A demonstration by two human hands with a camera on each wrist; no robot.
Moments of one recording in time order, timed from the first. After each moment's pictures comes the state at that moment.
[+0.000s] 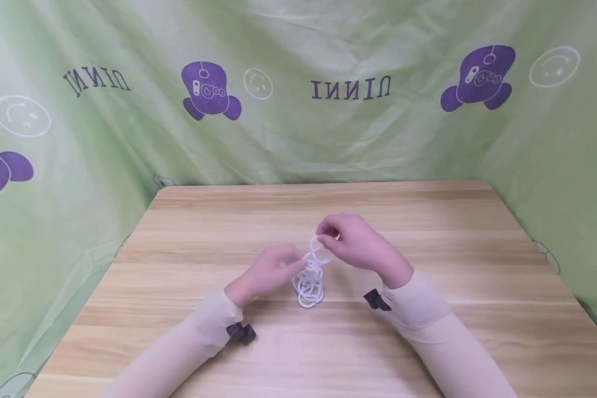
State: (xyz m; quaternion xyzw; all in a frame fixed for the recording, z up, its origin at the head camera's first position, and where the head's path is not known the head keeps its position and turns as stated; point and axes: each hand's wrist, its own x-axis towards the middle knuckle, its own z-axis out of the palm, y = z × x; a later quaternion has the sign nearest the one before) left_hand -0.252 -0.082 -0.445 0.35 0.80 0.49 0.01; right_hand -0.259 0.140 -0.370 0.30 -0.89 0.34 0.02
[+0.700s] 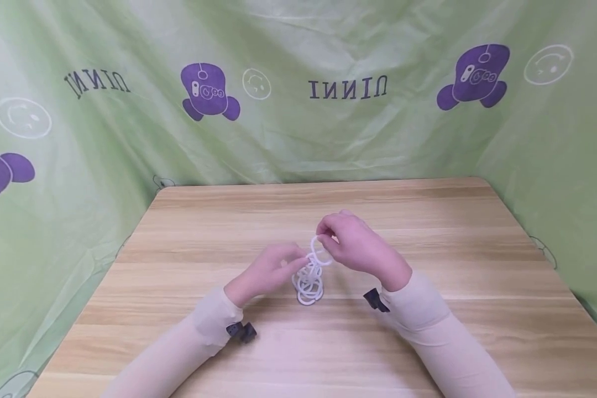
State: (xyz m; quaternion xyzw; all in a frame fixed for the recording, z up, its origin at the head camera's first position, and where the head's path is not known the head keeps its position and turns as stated) left_hand -0.246 -0.079 -0.435 0.40 0.79 0.46 -0.03; right_hand -0.247 0.140 -0.364 0.34 -0.89 0.28 0.09
